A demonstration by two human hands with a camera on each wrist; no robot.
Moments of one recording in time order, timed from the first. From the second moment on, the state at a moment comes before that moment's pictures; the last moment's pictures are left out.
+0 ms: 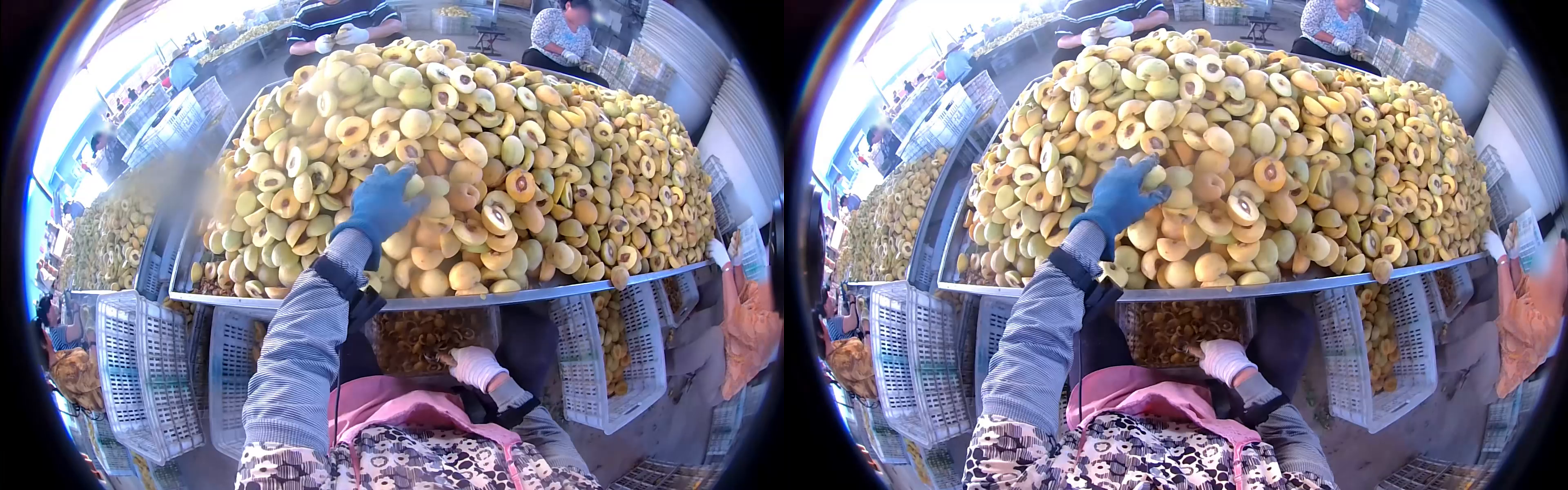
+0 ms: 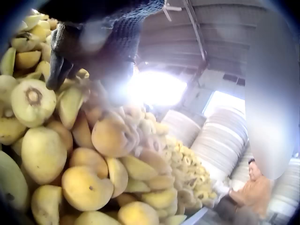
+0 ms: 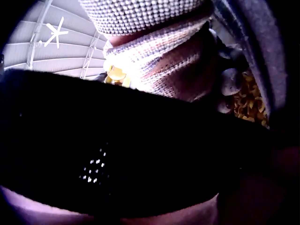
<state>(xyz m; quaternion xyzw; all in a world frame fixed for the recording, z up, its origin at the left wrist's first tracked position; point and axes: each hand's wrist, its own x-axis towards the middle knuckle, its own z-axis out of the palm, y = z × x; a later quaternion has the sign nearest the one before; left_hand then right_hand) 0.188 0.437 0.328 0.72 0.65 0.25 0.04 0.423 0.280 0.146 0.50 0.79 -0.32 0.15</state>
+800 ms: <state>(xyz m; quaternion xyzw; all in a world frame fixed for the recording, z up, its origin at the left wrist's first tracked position) 0.081 0.241 0.262 0.31 0.49 0.70 0.42 0.412 0.278 0.194 0.52 0.78 -0.34 -0.11</state>
